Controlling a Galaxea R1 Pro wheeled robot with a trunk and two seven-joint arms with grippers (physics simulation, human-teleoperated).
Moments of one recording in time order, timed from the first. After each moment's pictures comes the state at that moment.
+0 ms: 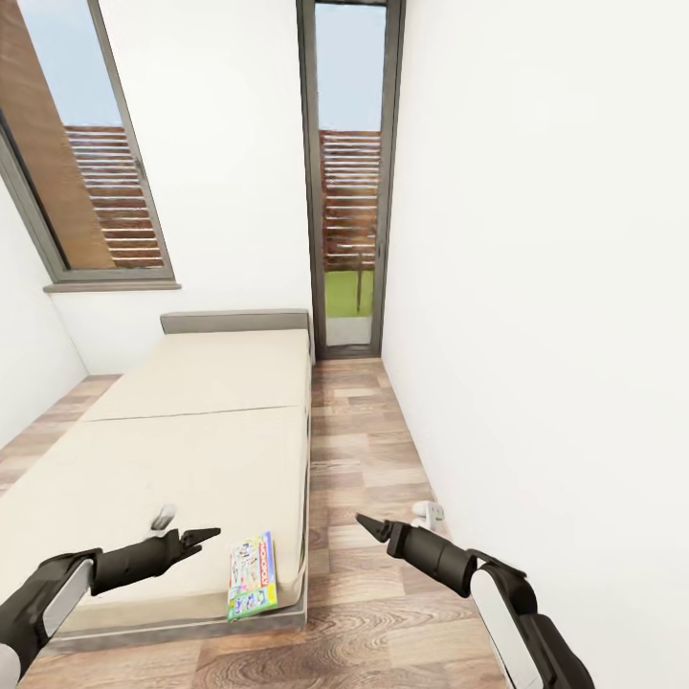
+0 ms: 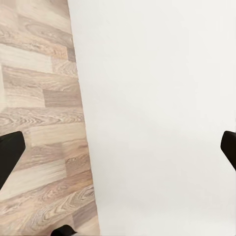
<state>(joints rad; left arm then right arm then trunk) -0.55 0.40 -0.03 -0.57 0.51 0.64 -0.98 -0.27 0.01 0.10 -1.30 -0.56 0.60 0.45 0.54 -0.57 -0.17</state>
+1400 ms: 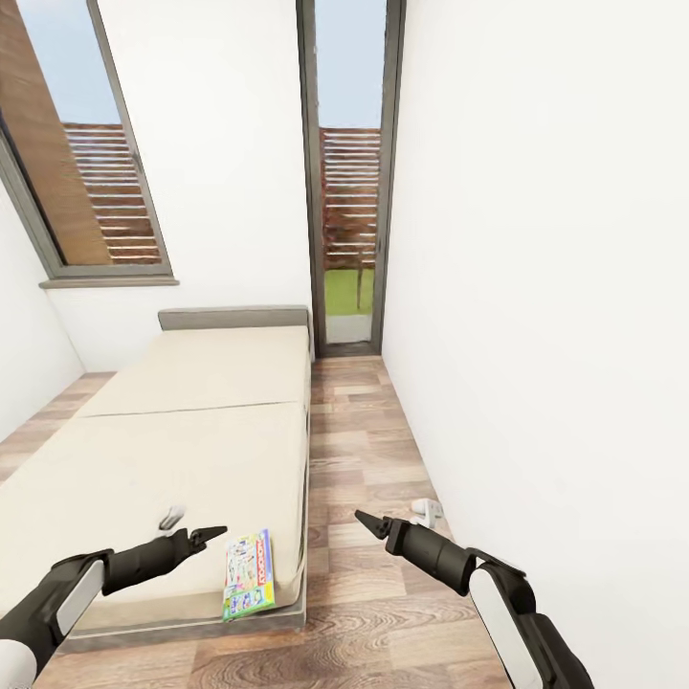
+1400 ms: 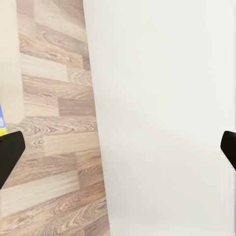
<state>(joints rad) -0.56 0.36 -0.01 -0.55 0.52 0.59 -0.89 -0.27 0.01 0.11 -1.31 -0.58 0.59 0.45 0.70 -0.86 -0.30</state>
